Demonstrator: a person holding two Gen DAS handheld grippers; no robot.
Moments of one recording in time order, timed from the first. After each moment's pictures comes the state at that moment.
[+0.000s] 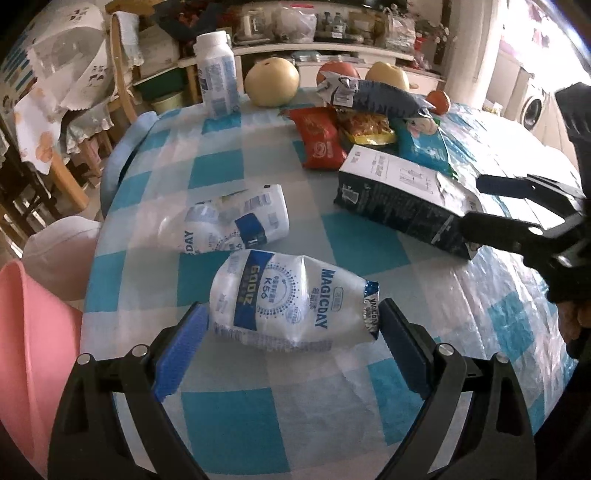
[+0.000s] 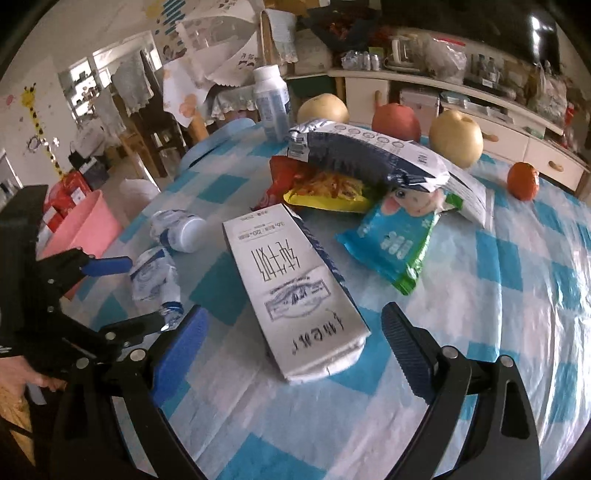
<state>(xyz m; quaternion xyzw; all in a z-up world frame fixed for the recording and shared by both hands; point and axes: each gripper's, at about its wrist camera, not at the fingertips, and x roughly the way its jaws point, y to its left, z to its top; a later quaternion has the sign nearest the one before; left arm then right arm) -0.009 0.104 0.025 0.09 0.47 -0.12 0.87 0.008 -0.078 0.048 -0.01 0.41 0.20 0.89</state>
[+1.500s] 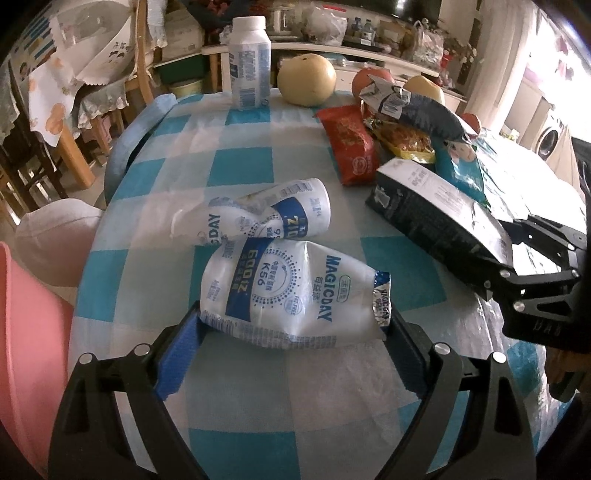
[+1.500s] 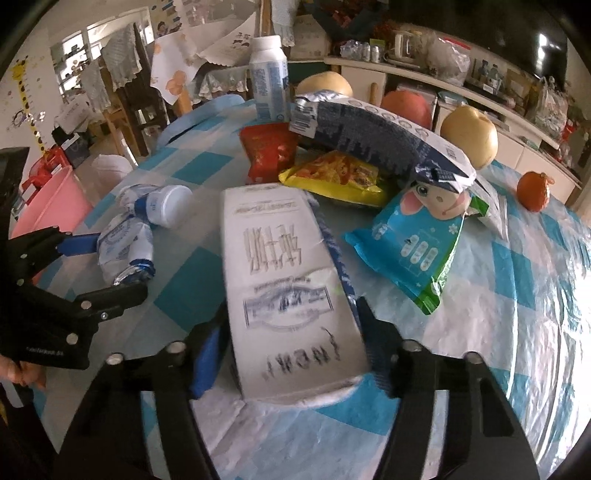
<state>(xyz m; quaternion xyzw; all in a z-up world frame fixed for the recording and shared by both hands) 0.018 0.123 0.015 0.03 0.47 -0.09 0.88 0.032 -0.048 0.025 -0.07 0.42 0.17 0.89</state>
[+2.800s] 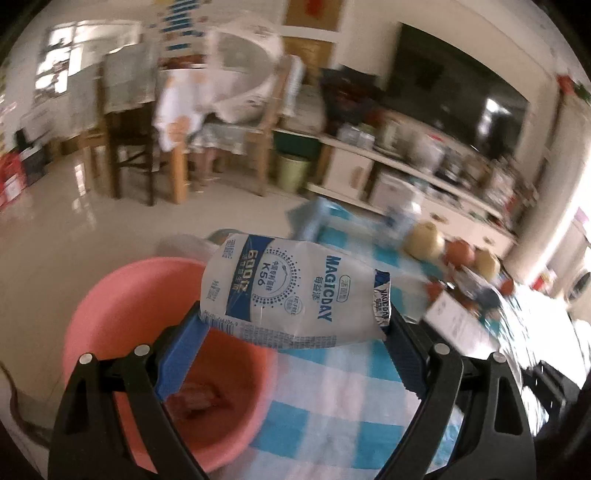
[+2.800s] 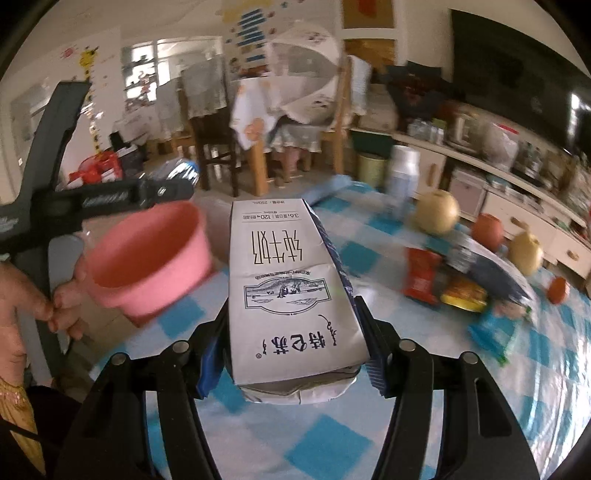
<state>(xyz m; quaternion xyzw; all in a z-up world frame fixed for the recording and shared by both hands) -0.052 0.302 0.124 -0.13 0.31 0.07 0.94 -0.058 0.111 0.114 -0.11 0.30 0.28 0.90</state>
